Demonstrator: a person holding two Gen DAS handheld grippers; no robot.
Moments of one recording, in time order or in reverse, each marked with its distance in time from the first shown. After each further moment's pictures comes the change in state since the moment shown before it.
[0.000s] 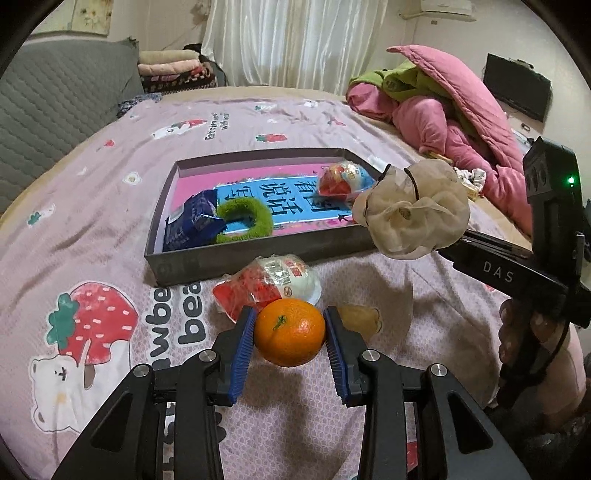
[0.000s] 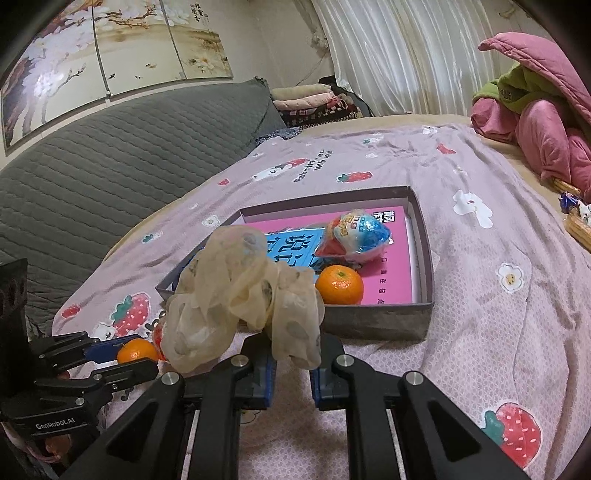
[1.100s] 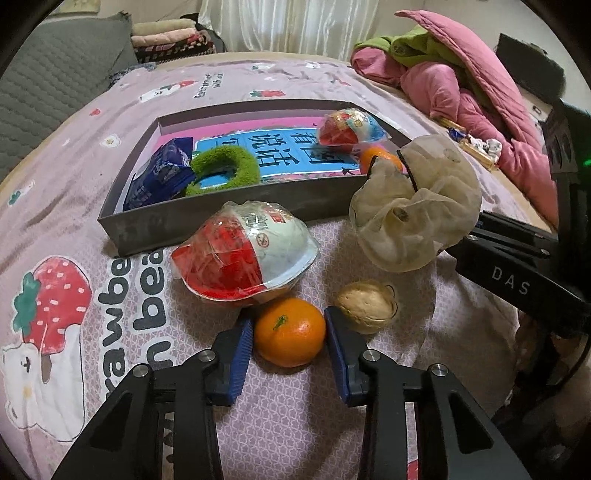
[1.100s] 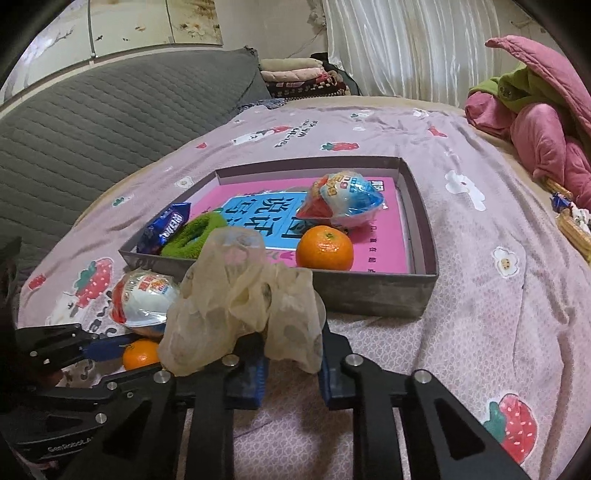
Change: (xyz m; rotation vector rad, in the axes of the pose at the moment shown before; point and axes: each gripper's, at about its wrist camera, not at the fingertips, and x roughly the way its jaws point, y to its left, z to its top) left arm 0.054 -0.009 -0.008 -0.011 0.142 0.007; right arm 0.029 0.002 -0.012 -0.049 0.115 -0.110
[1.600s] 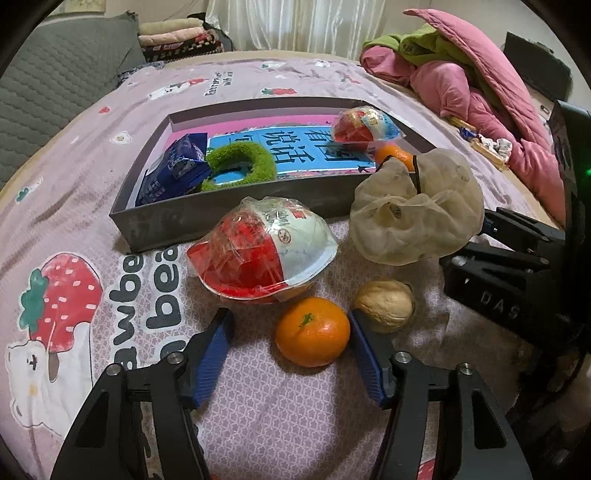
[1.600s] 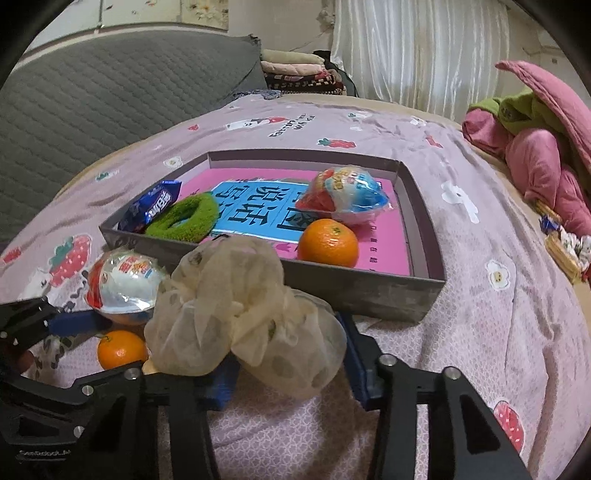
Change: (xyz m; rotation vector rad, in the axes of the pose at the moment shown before) left arm 0.003 0.005 -0.001 -0.004 0.001 0.040; right arm 0.011 0.012 -0.001 -0.074 0.025 -0.107
